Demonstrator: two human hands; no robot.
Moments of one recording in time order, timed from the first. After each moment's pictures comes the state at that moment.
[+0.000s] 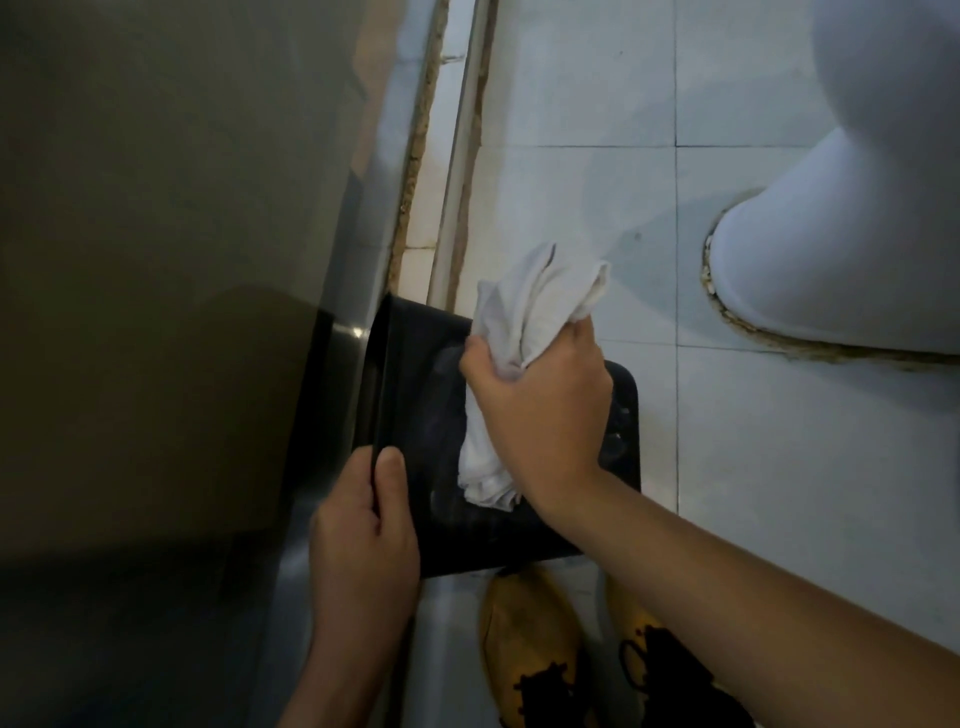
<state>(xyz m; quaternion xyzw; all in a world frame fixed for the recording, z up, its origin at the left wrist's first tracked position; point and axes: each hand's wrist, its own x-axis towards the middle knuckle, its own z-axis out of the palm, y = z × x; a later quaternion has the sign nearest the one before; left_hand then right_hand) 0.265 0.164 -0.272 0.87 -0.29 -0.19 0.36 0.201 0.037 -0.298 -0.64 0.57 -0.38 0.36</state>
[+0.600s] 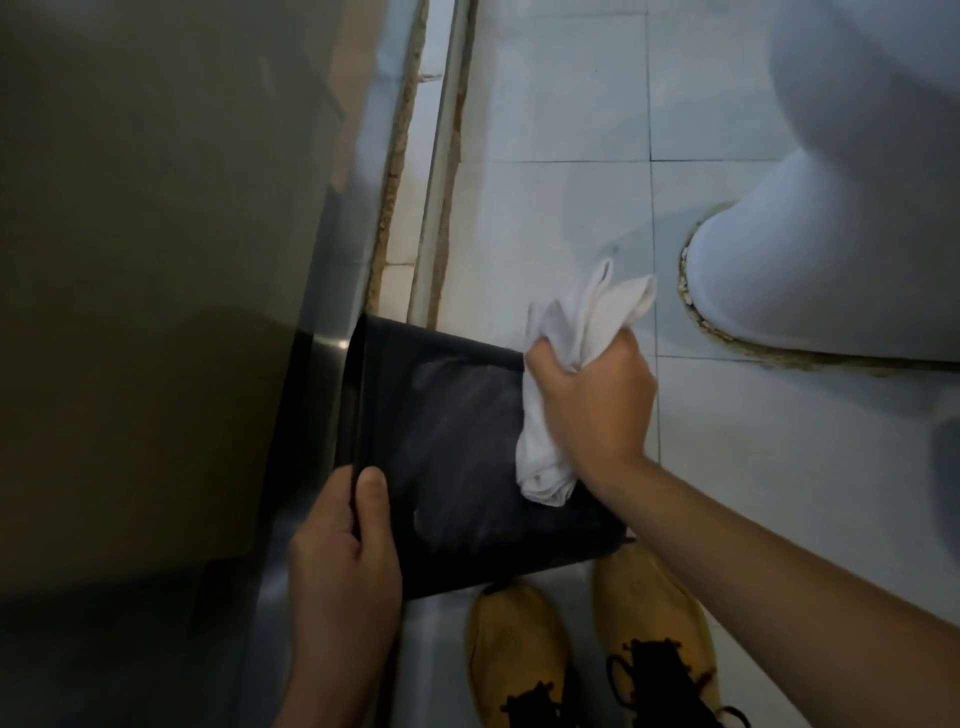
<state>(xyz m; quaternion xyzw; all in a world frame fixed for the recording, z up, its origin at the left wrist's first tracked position) 0.261 0.162 -0.268 0.86 -0.27 -0.22 0.37 0.162 -0.009 -0.334 -0.60 0.63 -0.34 0.36</state>
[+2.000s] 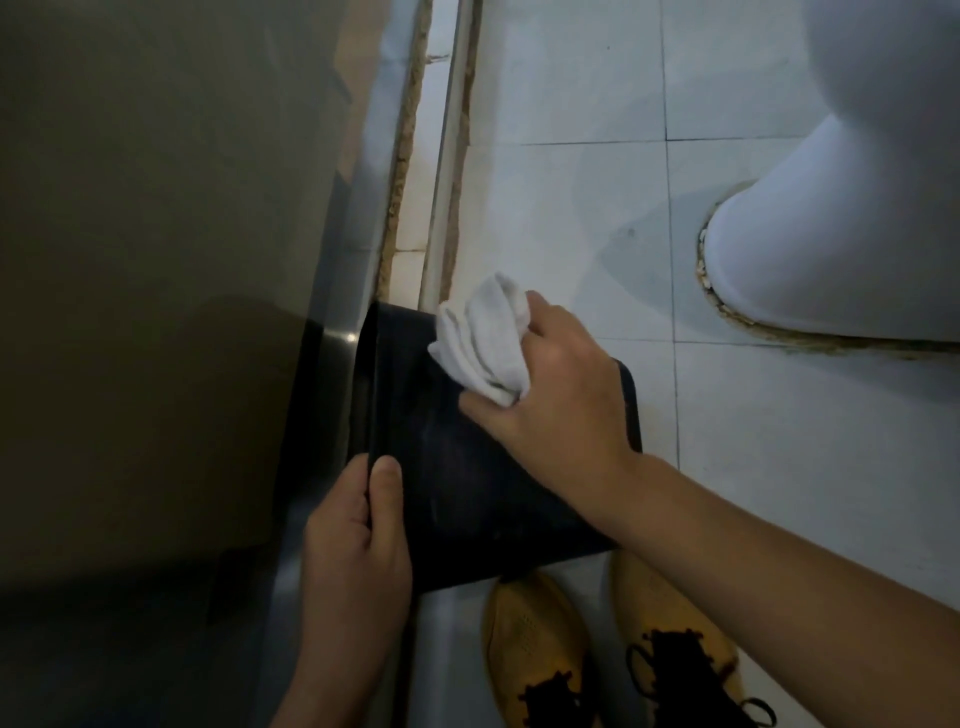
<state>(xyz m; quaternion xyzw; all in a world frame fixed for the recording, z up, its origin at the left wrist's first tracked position) 0.268 0.164 -0.266 0.84 -0.32 -0.23 0.38 0.175 0.016 -0.298 -0.81 0.35 -0.35 0.31</state>
